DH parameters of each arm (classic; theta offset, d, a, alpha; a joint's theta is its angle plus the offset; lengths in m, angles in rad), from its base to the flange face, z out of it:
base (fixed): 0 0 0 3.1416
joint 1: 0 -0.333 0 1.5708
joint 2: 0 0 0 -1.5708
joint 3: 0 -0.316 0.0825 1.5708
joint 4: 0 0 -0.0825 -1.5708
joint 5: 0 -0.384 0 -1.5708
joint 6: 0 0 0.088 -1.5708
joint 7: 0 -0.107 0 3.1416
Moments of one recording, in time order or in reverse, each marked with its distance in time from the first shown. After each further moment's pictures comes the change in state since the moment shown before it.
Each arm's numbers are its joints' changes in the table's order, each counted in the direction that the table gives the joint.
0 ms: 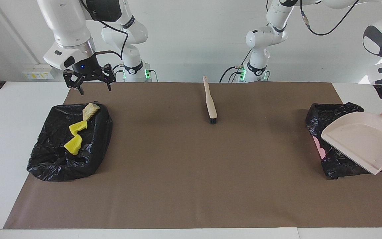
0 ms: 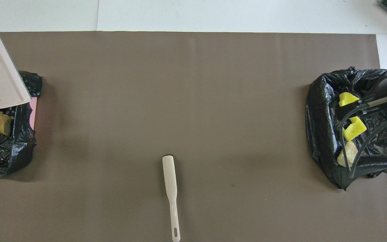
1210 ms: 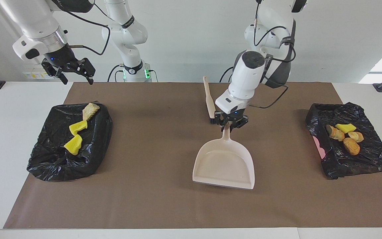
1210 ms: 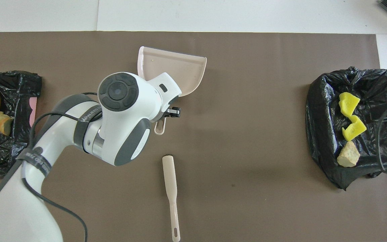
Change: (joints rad) left arm 0.695 0.134 0.022 0.252 0.514 0.391 1.504; right arm 0.075 -0.025 0.046 -0.010 -0.071 -0.072 -0.135
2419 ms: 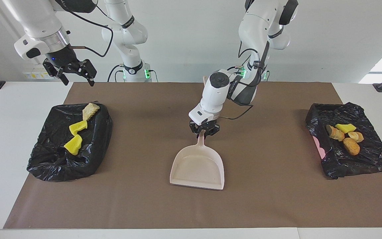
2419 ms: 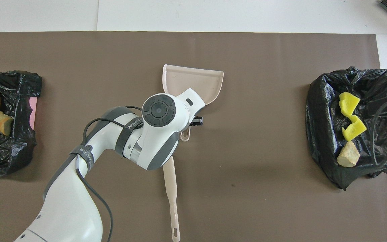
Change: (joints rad) left arm 0.086 0.101 -0.021 0.017 0.013 0.123 0.131; right arm -0.004 0.000 -0.010 0.000 0.009 0.030 -0.051
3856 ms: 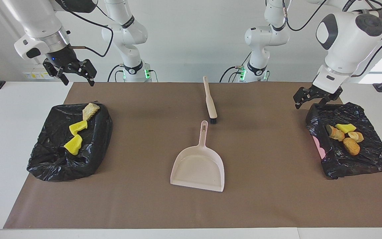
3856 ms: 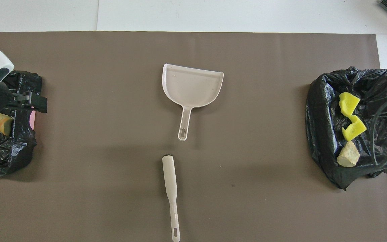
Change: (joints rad) left arm -0.538 -0.377 -0.031 -0.138 -0.089 -0.672 -0.415; right arm 0.000 0.000 0.000 0.000 0.000 0.000 0.000
